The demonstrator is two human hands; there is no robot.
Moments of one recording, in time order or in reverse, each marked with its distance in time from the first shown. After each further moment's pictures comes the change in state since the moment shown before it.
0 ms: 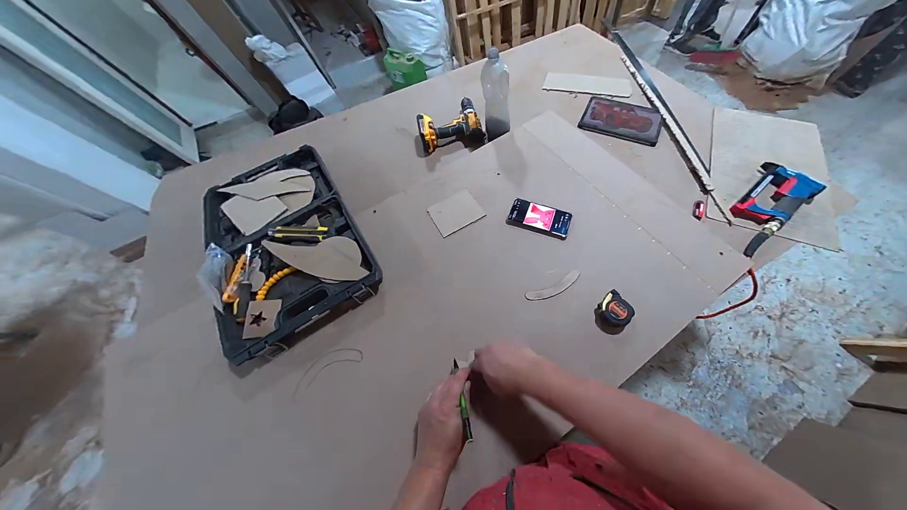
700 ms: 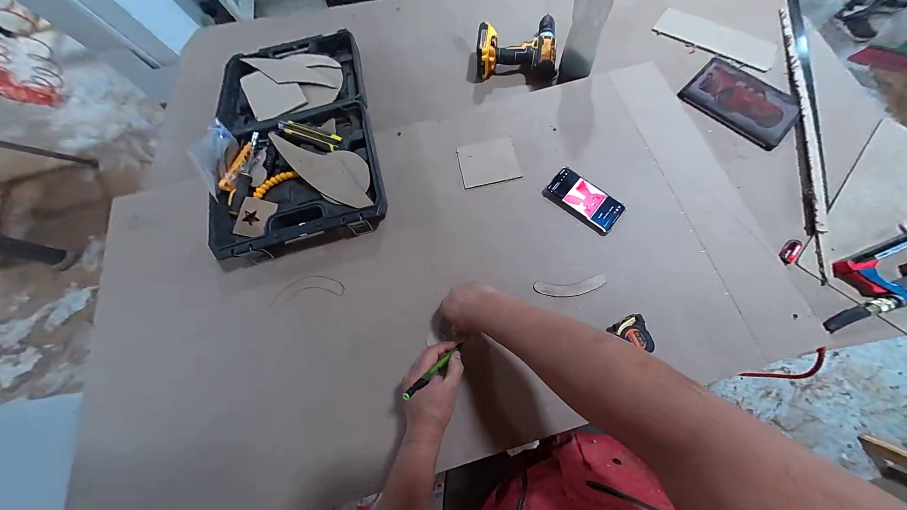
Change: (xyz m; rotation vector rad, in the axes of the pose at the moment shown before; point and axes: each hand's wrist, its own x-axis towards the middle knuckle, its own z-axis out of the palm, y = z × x) left_hand 0.011 0.063 0.036 -0.287 0.287 -0.582; right_hand 0.078 0.012 -0.056 -0.332 -0.250 -0.139
